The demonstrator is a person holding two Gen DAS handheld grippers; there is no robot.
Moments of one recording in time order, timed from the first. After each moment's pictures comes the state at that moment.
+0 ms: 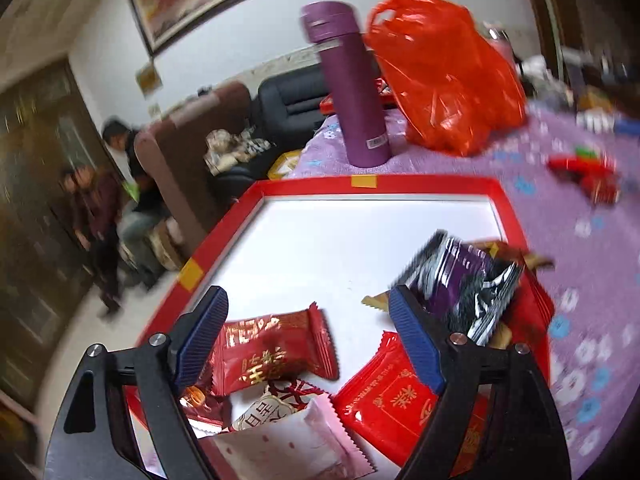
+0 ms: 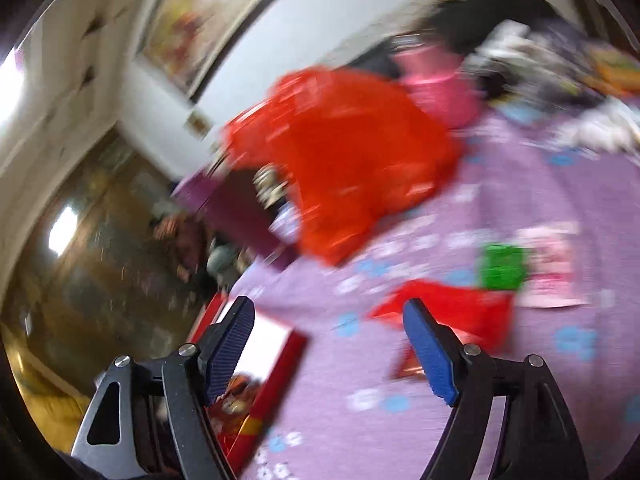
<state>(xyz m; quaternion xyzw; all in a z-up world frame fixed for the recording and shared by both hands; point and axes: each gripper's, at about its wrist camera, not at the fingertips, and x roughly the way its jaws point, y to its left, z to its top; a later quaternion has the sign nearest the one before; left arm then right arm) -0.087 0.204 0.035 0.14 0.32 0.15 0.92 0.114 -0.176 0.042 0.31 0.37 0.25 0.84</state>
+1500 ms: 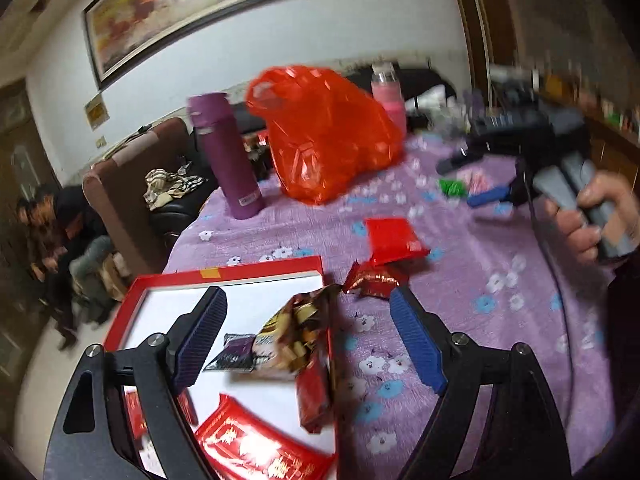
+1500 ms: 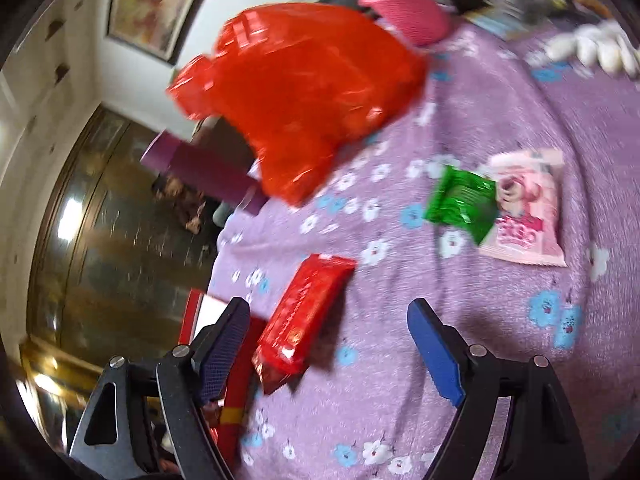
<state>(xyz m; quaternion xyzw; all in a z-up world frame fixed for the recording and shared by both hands) -0.125 0.073 0.082 0.13 0.31 0.03 0.94 0.136 -0.161 0.004 0.27 0.50 0.32 0.76</state>
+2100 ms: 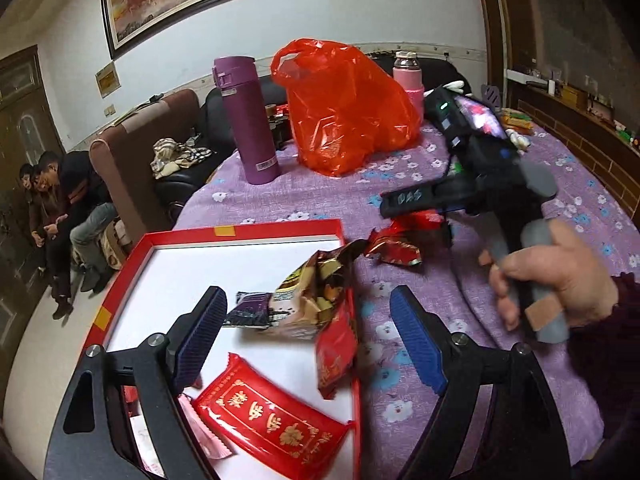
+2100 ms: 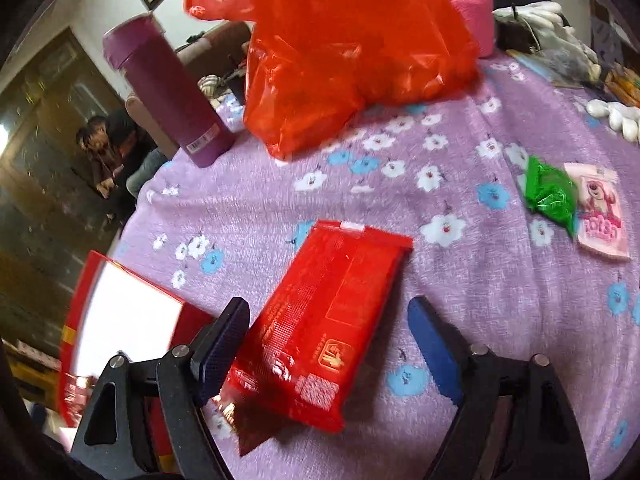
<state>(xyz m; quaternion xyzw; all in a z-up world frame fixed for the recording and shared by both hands) -0.149 0.104 0.073 0.07 0.33 0.04 0.94 0.106 -0.026 -0.013 0.04 0.46 0.20 0.86</state>
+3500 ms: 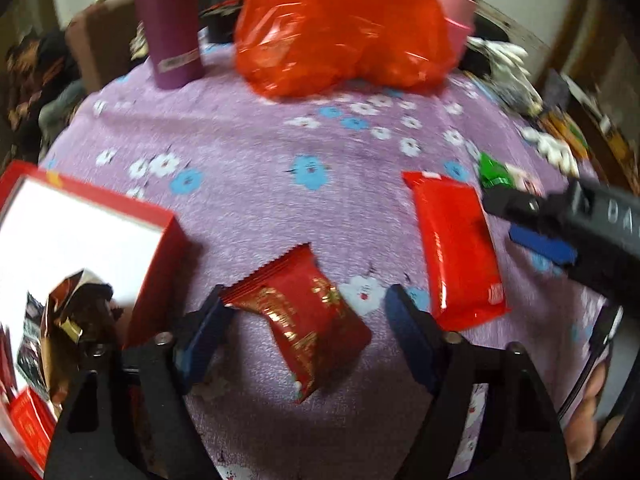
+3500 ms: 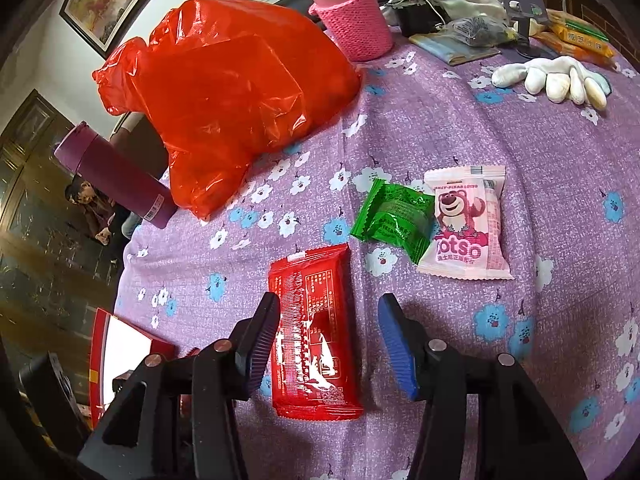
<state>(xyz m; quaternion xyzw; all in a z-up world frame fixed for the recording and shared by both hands) 0.014 0.039 0.008 -0.07 0.49 0.07 0.87 0.139 -0.148 -0.001 0.17 0.50 0.17 0.83</state>
